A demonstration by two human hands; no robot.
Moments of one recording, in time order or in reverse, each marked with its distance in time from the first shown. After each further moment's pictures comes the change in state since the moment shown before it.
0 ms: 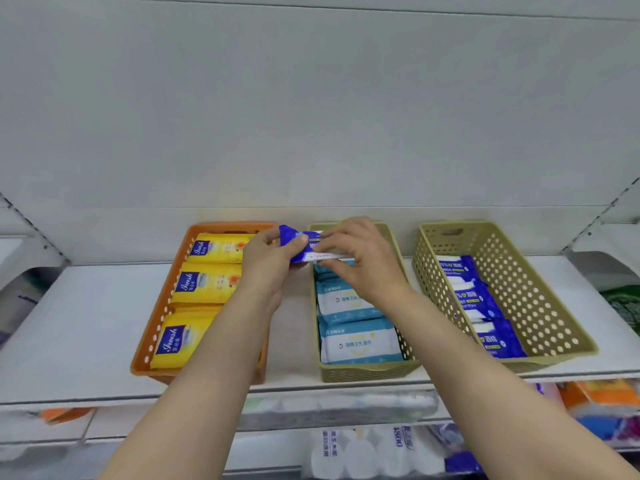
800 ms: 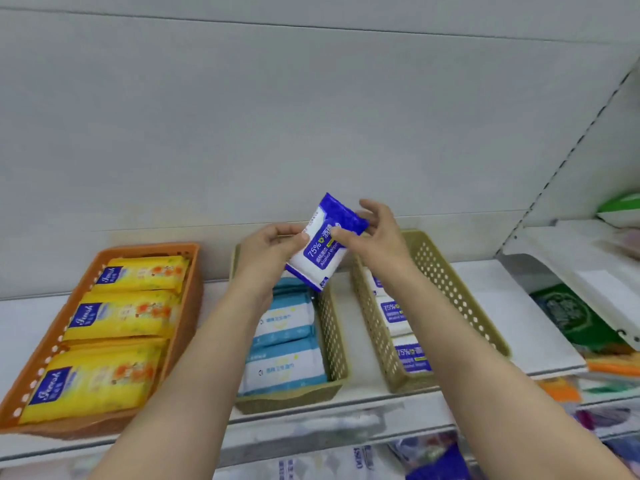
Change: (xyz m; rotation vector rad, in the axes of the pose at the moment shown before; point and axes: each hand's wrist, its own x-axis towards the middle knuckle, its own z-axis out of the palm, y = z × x) left_hand -0.007 -0.011 0.117 0.070 -0.255 0.130; right_hand -0.013 0.067 -0.109 0.603 0.188 0.863
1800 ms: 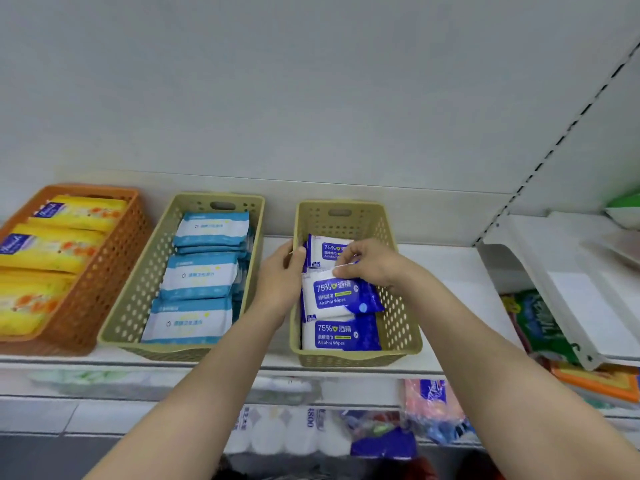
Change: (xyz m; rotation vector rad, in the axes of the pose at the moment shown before) left_hand -0.033 -0.109 0.144 0.227 0.188 -0.078; right_hand 0.041 0.088 -0.140 -0.522 -0.556 0.341
